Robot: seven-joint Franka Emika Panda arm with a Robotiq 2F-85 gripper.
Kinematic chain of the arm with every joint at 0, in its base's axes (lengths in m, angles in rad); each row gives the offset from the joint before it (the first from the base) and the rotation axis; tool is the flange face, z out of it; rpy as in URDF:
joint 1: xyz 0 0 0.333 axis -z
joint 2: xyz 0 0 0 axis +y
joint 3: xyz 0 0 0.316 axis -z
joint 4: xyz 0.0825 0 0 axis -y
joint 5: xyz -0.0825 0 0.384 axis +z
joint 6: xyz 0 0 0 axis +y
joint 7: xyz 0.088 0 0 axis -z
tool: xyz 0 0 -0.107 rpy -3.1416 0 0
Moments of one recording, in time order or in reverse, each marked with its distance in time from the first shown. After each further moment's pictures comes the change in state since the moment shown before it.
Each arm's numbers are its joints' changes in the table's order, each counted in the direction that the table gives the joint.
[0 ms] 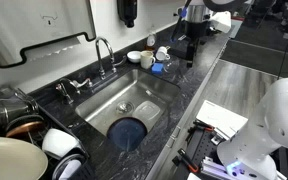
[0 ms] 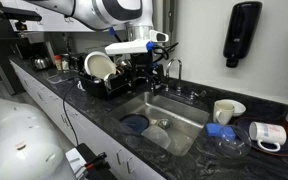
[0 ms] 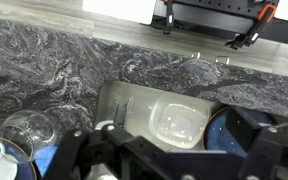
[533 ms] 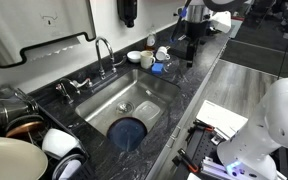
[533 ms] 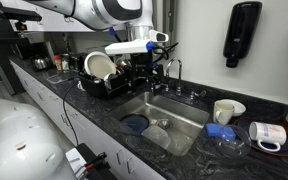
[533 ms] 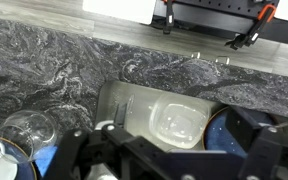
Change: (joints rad) arm 0.000 0.000 0.000 0.000 0.000 0.000 0.000
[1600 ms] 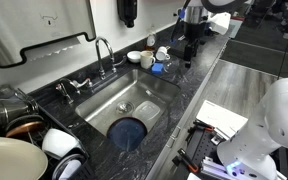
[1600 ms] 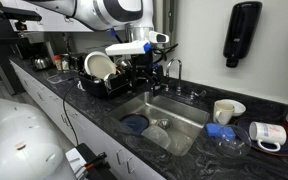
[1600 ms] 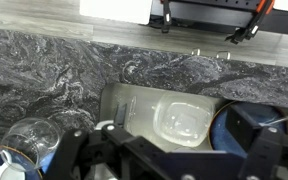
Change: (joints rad) arm 0.000 0.013 -0.001 0.000 0.003 -0.008 0.072
